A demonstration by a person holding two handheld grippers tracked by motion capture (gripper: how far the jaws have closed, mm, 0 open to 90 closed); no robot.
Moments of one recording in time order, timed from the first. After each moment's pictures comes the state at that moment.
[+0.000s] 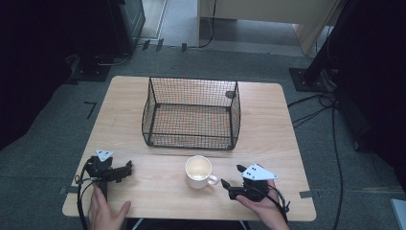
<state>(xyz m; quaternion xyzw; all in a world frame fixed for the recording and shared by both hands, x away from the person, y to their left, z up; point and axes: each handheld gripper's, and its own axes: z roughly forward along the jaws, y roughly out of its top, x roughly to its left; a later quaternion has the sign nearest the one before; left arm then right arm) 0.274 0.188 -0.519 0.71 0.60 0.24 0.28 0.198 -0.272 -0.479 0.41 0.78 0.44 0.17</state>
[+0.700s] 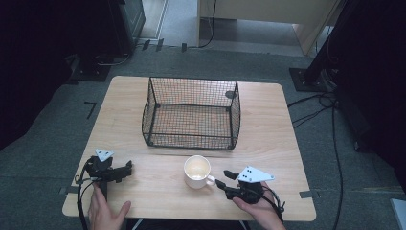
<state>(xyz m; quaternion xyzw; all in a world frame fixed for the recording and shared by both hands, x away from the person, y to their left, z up) 0.274 0.188 -0.519 0.71 0.60 0.24 0.28 0.195 -0.261 -0.481 0.38 0.78 0.48 0.12</state>
